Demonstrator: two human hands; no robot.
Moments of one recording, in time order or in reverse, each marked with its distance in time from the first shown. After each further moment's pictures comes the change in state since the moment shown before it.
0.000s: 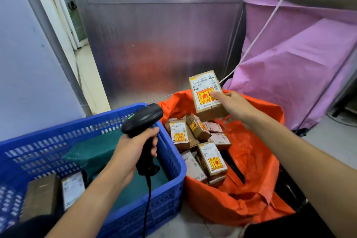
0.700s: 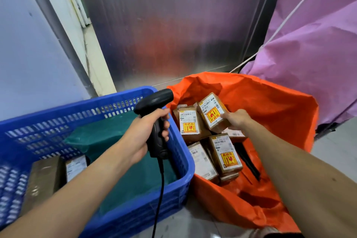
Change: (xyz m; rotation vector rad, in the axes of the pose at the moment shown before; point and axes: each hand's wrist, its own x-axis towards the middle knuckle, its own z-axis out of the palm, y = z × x) left_hand 0.071 -0.019 0.005 -0.019 -0.065 -0.225; right_hand 0.124 0.137 0.061 -0.051 0.054 0.378
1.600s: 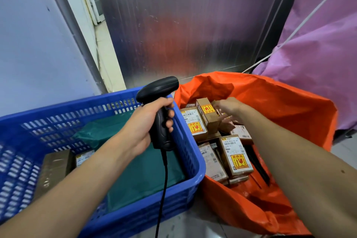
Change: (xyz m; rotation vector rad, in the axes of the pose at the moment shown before) left_hand -0.008 0.023 -0.013 -0.017 -0.014 0.074; right_hand -0.005 -0.061 0.035 -0.130 -0.264 -0.111
